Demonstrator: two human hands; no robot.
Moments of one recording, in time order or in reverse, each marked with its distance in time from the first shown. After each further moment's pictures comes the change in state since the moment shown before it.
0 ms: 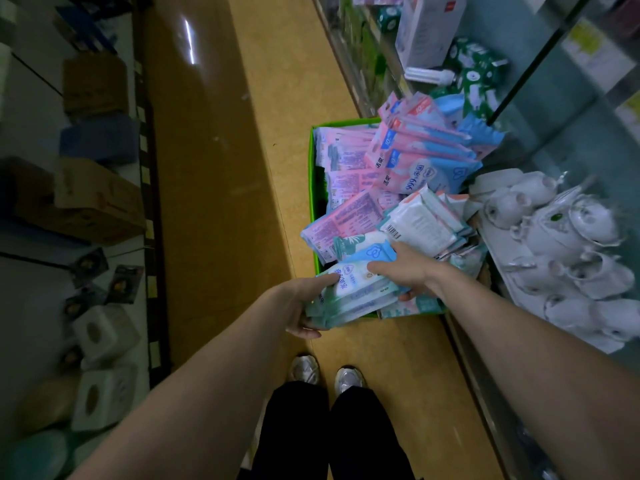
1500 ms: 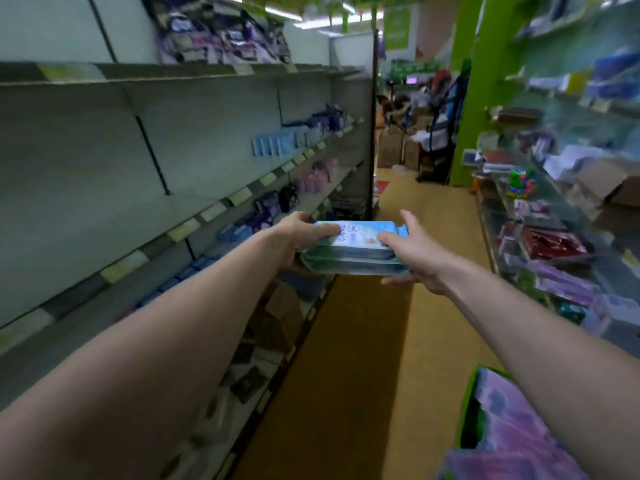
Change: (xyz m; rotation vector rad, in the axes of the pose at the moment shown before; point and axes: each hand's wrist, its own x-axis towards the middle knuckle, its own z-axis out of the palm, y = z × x) left_hand -0.380 -0.041 -0.236 -0.491 0.857 0.855; right_hand -0.253 -0.350 0.069 0.072 -0.090 -0.926
